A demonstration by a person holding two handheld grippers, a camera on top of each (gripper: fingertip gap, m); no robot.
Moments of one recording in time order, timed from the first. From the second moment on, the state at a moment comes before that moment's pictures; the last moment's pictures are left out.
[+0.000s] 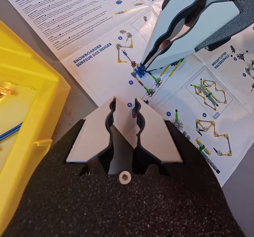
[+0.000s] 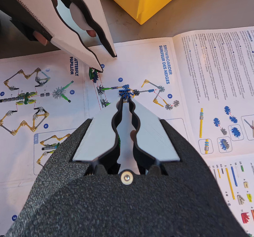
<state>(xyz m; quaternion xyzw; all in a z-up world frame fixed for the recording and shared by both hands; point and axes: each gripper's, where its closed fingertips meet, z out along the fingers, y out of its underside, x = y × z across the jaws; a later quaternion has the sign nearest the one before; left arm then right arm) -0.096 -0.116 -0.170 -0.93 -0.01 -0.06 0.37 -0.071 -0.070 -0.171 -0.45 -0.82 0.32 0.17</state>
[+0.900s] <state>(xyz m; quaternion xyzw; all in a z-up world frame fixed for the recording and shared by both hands) -0.092 -0.114 -0.170 -0.92 0.00 -0.07 0.38 -0.071 -0.068 -0.170 -0.45 -0.81 0.33 0.17</state>
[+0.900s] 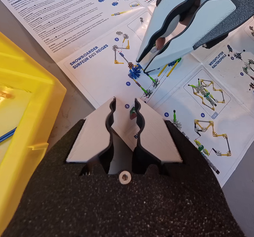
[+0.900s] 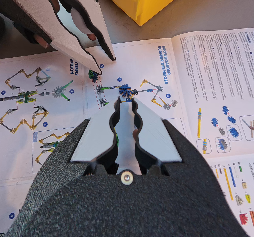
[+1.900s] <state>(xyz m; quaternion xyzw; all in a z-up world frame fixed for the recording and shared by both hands) -0.090 -0.113 -0.171 -0.92 0.00 -0.07 0.38 -0.049 -0.070 -0.170 -0.42 -0.83 0.34 0.15</state>
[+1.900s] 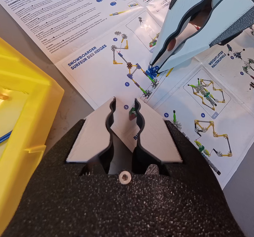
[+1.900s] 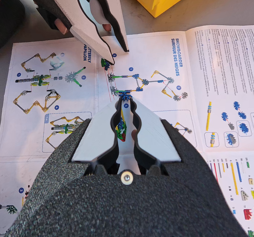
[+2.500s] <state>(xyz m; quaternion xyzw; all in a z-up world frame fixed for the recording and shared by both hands) -0.090 -0.113 -0.172 -0.92 0.00 -0.07 0.38 -0.057 -0.072 -0.169 -0.43 -0.82 0.34 0.15</state>
